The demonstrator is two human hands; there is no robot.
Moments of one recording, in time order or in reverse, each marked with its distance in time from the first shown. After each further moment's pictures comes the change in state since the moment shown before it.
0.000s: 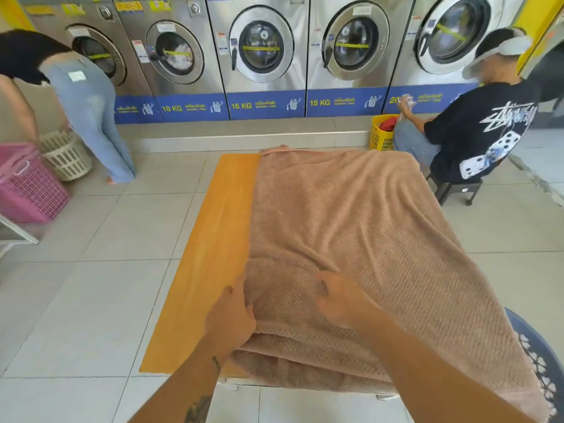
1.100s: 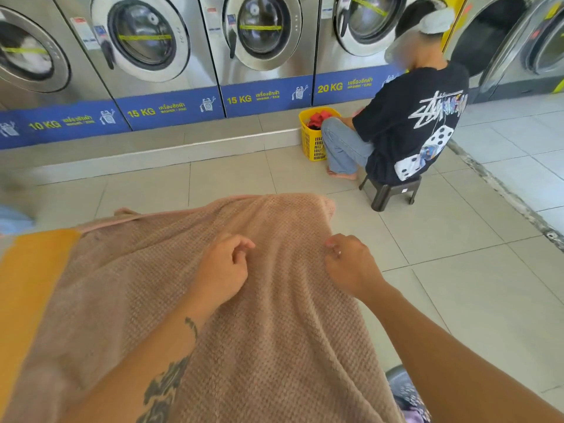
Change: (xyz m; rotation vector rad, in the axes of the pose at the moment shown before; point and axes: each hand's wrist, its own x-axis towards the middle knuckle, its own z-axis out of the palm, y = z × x) left_hand 0.353 0.356 0.068 -0.280 0.074 0.373; right_hand 0.244 0.243 -0.295 0.190 0.447 0.133
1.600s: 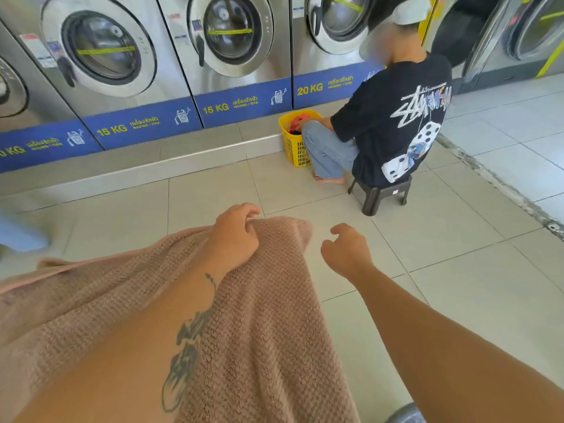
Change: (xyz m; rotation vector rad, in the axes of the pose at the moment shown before) left_hand 0.154 0.063 0.071 0.133 -0.072 0.059; right_hand 0.129 0.050 -0.020 0.164 0.069 0.299
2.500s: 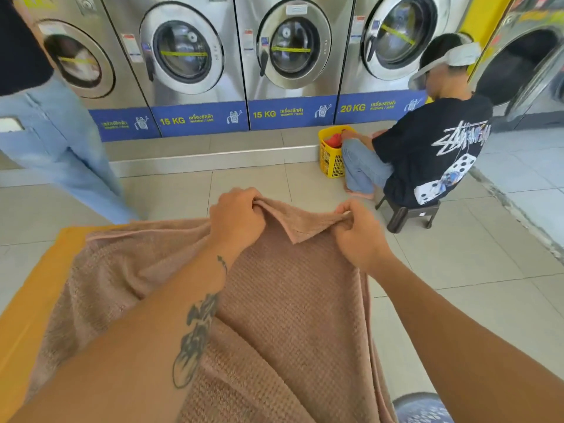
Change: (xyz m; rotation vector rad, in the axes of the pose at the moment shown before) left_hand -0.103 -0.014 -0.123 0.180 0.328 -0.039; right_hand -0.122 -0.081 -0.011 0.167 -0.034 -0.456
